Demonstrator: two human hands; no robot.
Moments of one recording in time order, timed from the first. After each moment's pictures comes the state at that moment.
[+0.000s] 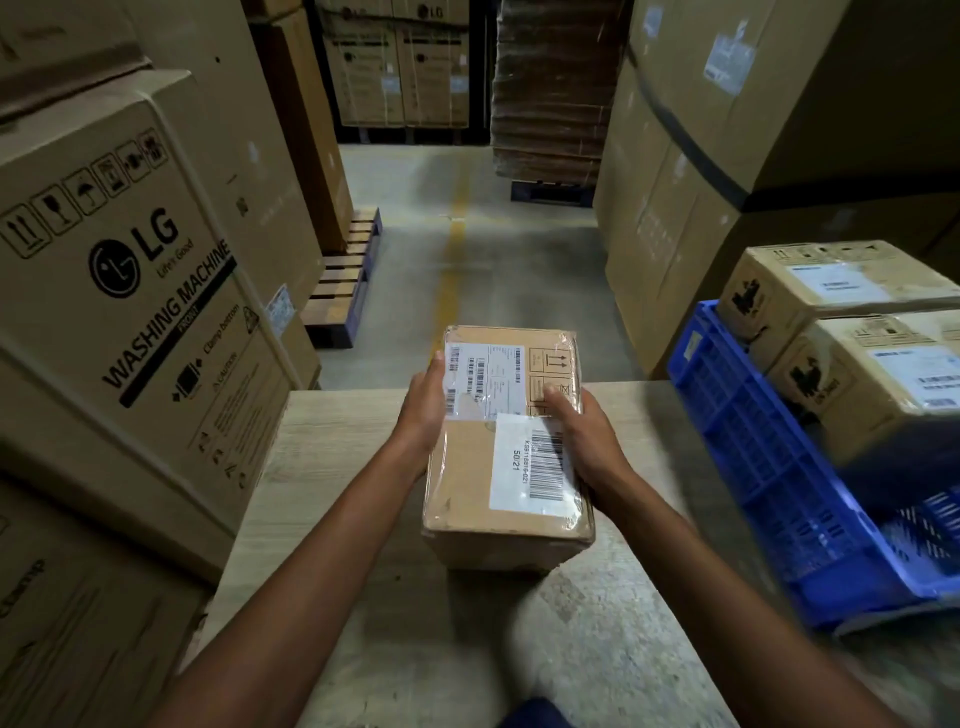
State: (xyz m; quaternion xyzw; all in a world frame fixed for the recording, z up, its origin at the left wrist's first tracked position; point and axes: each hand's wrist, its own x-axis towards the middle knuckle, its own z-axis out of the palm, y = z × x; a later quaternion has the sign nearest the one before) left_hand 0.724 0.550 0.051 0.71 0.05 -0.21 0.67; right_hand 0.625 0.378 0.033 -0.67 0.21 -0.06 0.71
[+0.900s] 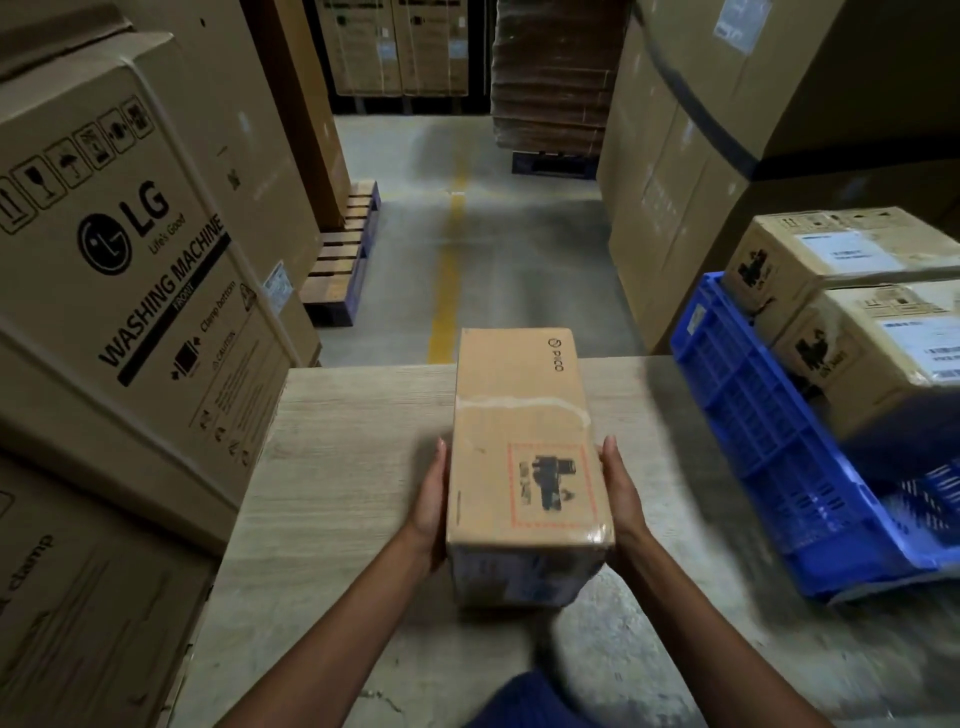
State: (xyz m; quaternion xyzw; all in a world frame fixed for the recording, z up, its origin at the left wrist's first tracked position) left_hand 0.628 0.568 -0.029 0.45 0.11 -0.39 0.80; right_hand 0.554 0.379 -0.026 -0.49 0.34 -0.04 0.80
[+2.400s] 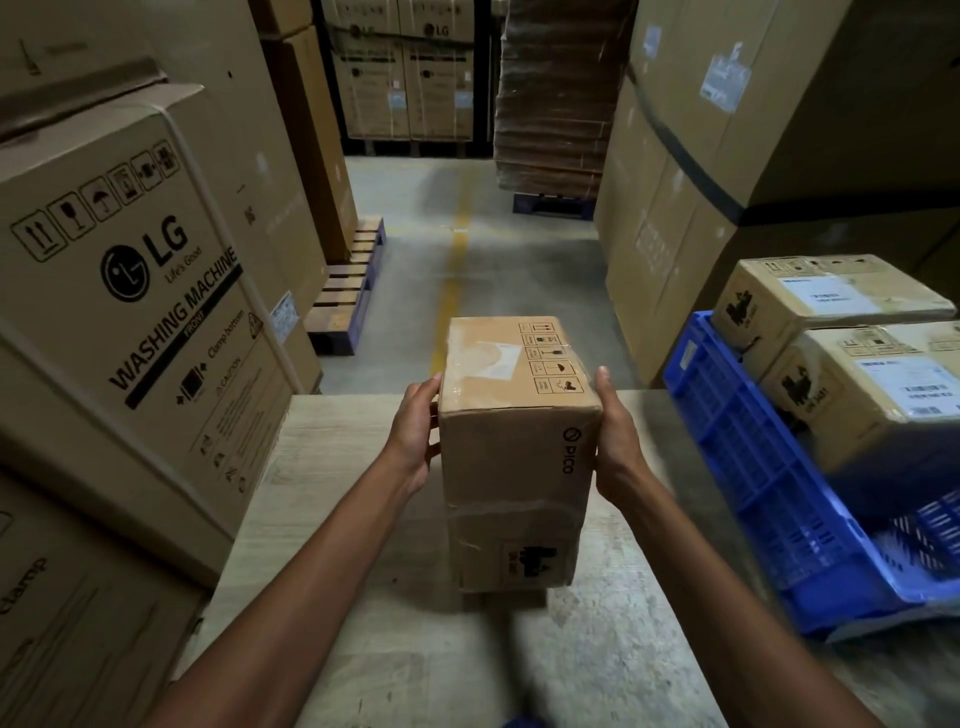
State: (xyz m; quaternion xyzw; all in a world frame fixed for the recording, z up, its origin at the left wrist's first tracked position) left_hand 0.708 0.558 0.039 0.62 0.06 -0.22 0.75; right_hand 0.611 0.366 0.067 -0.62 0.27 -0.08 0.73
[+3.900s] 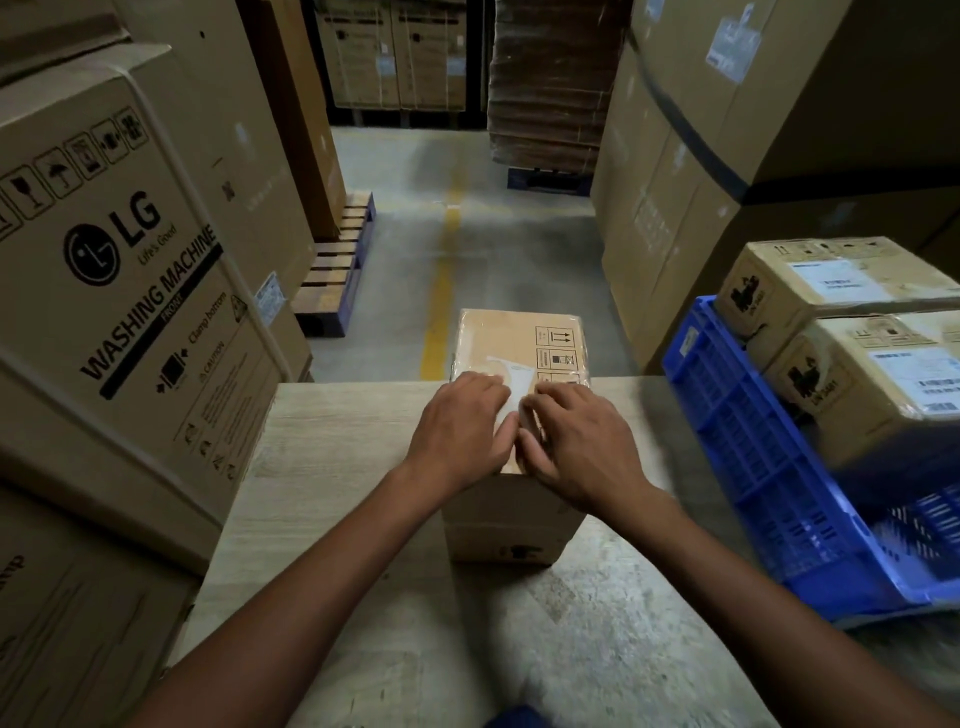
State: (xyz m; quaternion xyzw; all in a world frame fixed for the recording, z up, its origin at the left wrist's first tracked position) left_hand 0.680 0.530 0.069 0.90 -0.36 0.09 0.21; right_hand 0.603 0.376 0.068 -0.99 0.01 -0.14 0.08
